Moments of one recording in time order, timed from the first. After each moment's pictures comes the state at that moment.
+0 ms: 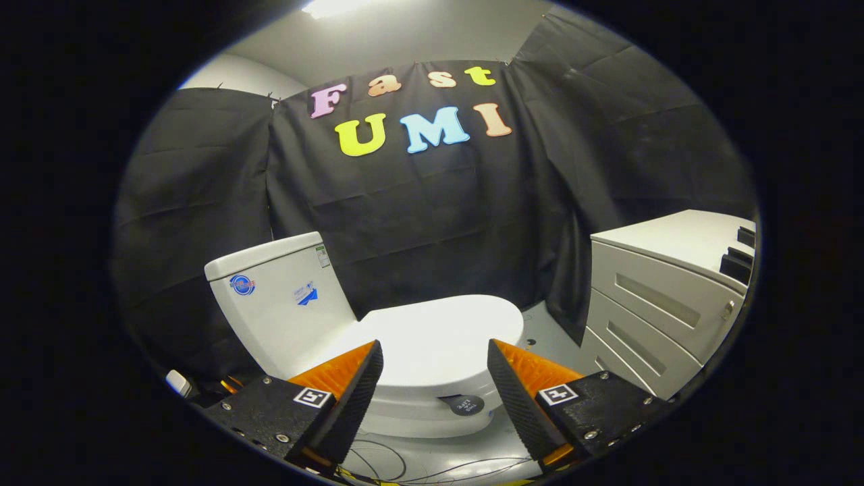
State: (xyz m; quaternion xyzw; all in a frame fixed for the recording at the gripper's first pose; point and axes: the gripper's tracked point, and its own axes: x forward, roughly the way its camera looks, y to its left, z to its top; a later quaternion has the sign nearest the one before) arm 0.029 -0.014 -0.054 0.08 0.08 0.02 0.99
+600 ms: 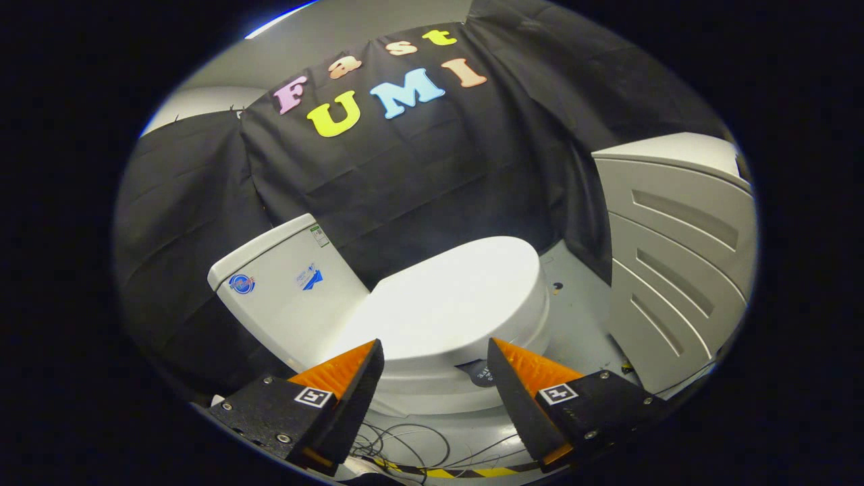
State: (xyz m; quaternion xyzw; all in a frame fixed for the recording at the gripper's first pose) arm 0.042 -0.010 -0.116 0.20 0.18 0.05 0.96
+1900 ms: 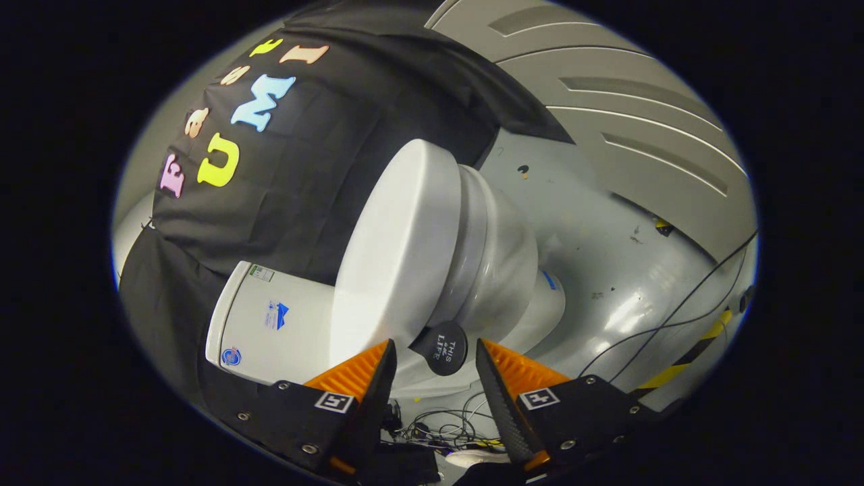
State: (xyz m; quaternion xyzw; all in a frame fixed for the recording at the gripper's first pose) arm 0.085 -0.018 -0.219 0.46 0.30 0.01 0.84
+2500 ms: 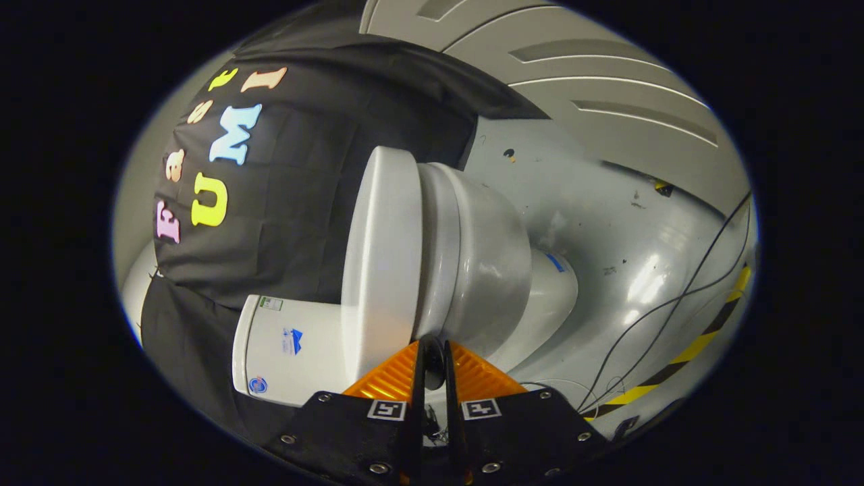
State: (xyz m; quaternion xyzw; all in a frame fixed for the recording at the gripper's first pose) arm 0.095 -0.027 -0.231 0.56 0.28 0.00 0.78
